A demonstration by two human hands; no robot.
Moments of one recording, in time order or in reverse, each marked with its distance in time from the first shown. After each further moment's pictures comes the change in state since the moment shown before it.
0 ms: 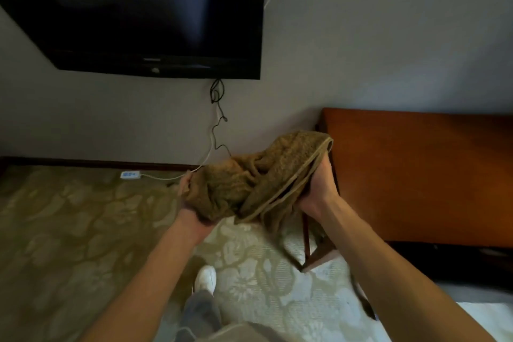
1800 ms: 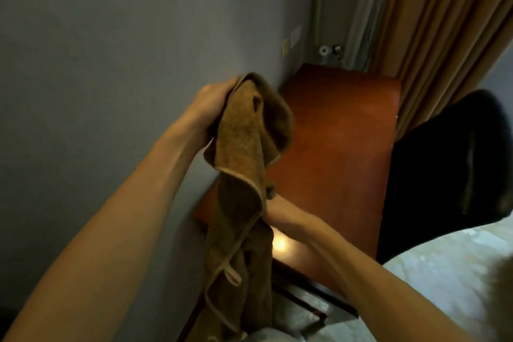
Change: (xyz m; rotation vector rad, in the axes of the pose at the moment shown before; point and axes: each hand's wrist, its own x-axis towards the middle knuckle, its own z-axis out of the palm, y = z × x) left_hand 0.072 0.040 0.654 1.128 -1.469 0.294; right_hand 0.146 -0.235 -0.063 -0.483 0.611 -0.479
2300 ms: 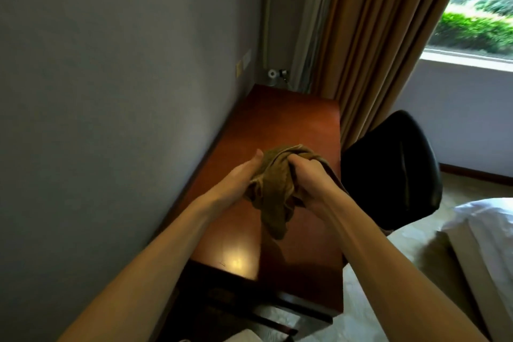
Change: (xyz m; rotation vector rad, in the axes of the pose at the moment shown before) left_hand -0.024 -0.108 0.044 0.055 -0.577 -0.112; right_hand -0.007 -0.055 -0.060 0.325 0.822 0.120
